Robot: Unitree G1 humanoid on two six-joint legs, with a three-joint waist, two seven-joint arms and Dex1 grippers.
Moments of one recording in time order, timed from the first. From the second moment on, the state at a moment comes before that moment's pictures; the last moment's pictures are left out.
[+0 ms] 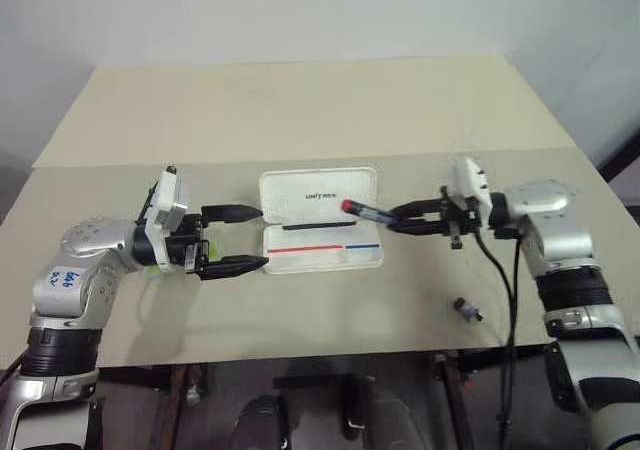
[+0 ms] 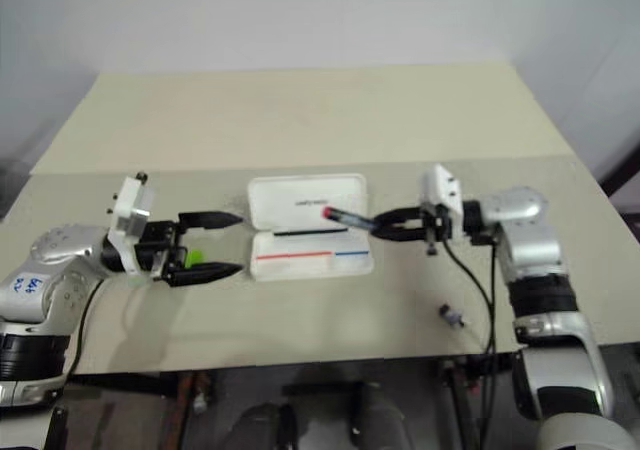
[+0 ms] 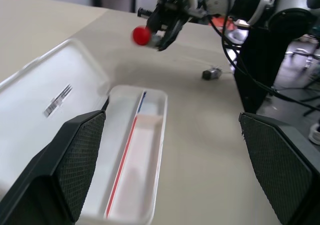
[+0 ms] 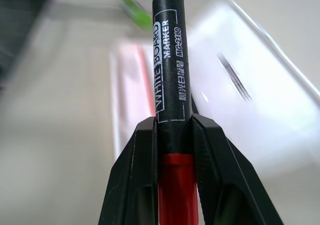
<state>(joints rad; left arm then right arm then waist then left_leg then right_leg) -0.41 0.73 0.15 -0.04 -0.60 0.42 -1.24 -0.74 -0.61 0.07 0.34 0.29 0.09 1.49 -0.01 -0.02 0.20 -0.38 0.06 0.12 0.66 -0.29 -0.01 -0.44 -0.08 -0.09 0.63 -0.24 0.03</state>
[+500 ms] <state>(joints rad) -0.33 0.72 0.16 -0.12 -0.60 0.41 -1.17 -0.88 -0.41 0.27 0.56 0.16 0.00 1.47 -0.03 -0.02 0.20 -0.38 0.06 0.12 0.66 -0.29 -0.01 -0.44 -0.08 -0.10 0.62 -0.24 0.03</state>
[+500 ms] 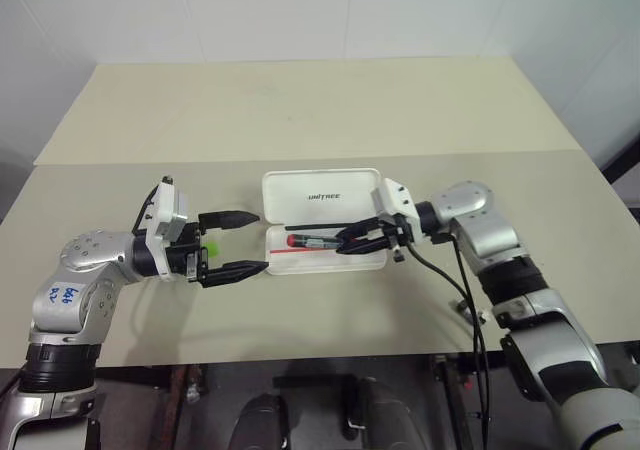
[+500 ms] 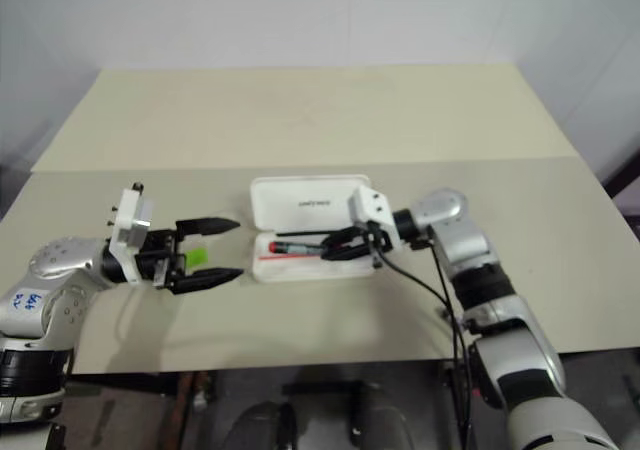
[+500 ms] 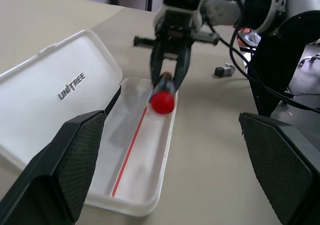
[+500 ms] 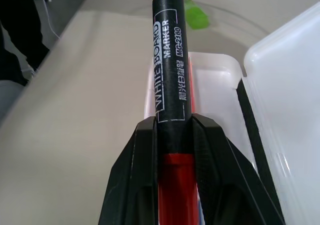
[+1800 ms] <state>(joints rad) -0.30 0.69 0.15 -0.18 -0.62 0.41 -1.11 -0.90 -0.35 0.22 0.43 0.21 0.05 1.46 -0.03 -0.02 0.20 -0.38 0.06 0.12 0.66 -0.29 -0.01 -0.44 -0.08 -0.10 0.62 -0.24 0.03</state>
